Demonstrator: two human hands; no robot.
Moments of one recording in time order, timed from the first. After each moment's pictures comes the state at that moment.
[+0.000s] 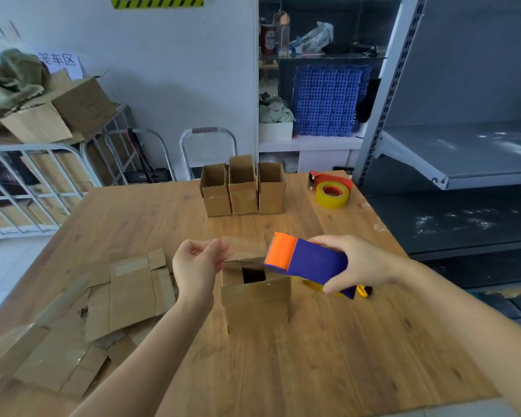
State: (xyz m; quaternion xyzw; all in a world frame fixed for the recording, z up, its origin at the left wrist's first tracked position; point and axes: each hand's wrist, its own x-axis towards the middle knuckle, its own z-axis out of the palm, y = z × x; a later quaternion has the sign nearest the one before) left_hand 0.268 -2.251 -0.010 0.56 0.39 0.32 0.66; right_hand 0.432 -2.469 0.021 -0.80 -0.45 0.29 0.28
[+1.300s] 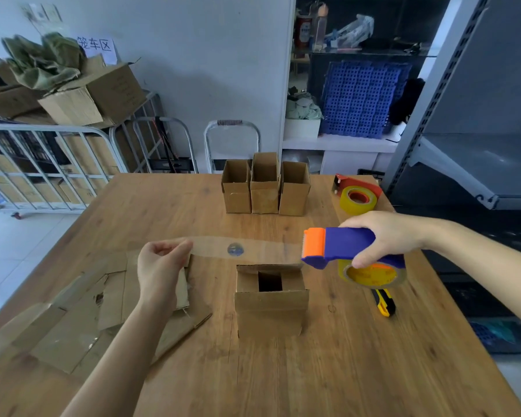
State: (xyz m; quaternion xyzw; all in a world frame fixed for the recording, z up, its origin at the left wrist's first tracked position) left_hand 0.238 -2.179 -0.028 0.52 0.44 0.38 0.62; right_hand 0.511 -2.432 0.049 -0.80 -0.50 0.33 0.12
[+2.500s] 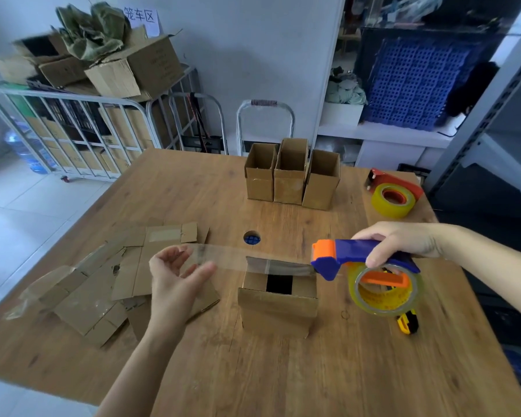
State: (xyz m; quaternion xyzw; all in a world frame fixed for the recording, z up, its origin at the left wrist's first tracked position) left_hand 0.218 -2.226 -0.051 0.58 0.44 0.39 0.57; right_hand 0.548 -2.401 0.016 -0.69 -0.43 0.56 0.17
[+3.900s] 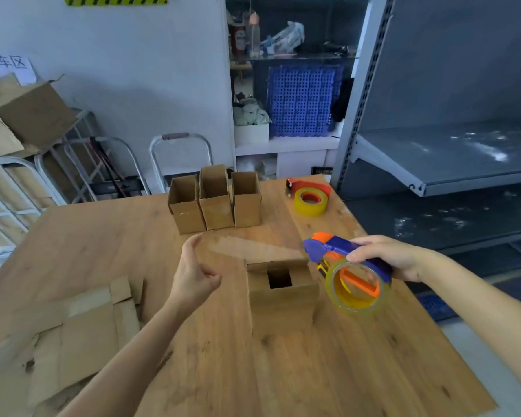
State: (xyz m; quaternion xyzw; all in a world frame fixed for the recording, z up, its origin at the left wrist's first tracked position) left_hand 0.348 -2.206 -0.071 0.82 0.26 0.16 0.48; right_hand 0.536 -2.519 -0.001 -0.76 -0.17 0.44 0.45
